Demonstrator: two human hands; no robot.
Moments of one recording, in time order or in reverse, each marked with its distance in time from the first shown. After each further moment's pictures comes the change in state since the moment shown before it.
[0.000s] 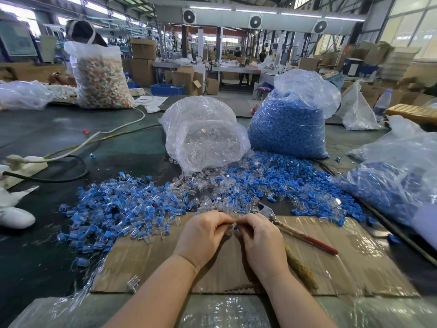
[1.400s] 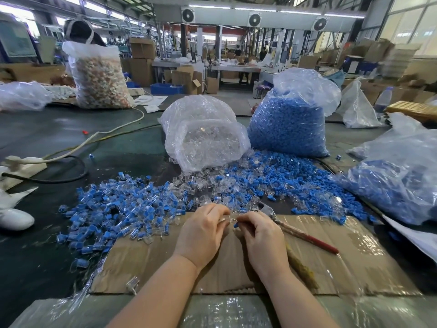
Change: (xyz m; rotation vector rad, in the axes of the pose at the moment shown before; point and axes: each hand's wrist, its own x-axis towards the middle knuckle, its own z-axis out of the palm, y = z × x) left_hand 0.001 -0.007 0.007 0.177 0.010 -0.009; right_hand 0.001 0.001 -0.001 0.047 0.046 0.004
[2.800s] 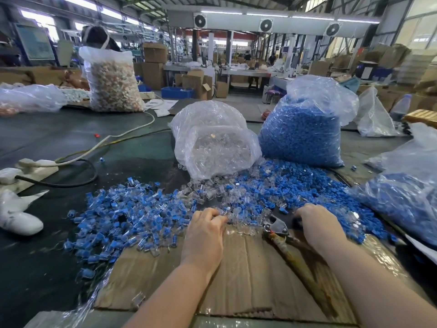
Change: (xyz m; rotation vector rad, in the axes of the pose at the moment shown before) left_hand 0.012 -0.014 0.010 0.103 0.018 -0.237; right_hand 0.082 0.077 -0.051 -0.783 -0.352 0.077
